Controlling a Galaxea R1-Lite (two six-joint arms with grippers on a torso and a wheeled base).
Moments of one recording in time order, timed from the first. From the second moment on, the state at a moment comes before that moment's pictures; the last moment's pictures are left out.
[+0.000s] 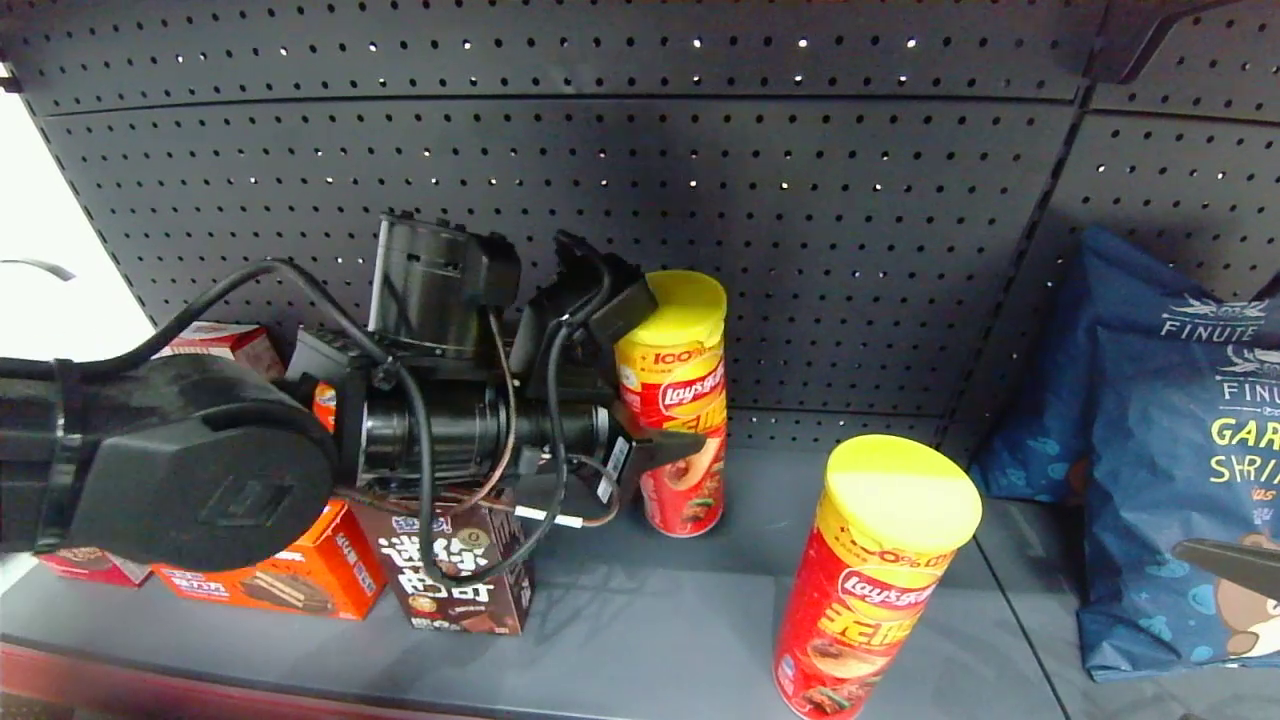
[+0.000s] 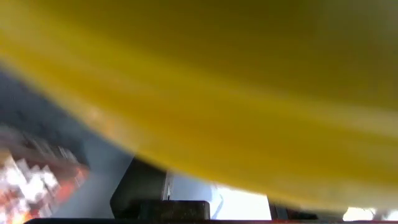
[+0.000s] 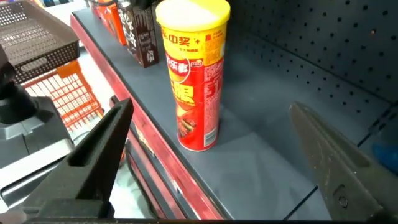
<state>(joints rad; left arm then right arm) -0.60 1.78 -1.15 -0.24 -0.32 0.19 0.43 0.75 -0.36 -0.33 0.42 -0.08</state>
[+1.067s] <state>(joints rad) -0.57 2.03 -1.36 -0.23 -0.43 0.32 0.41 0.73 -0.33 -0.33 0.42 -0.06</state>
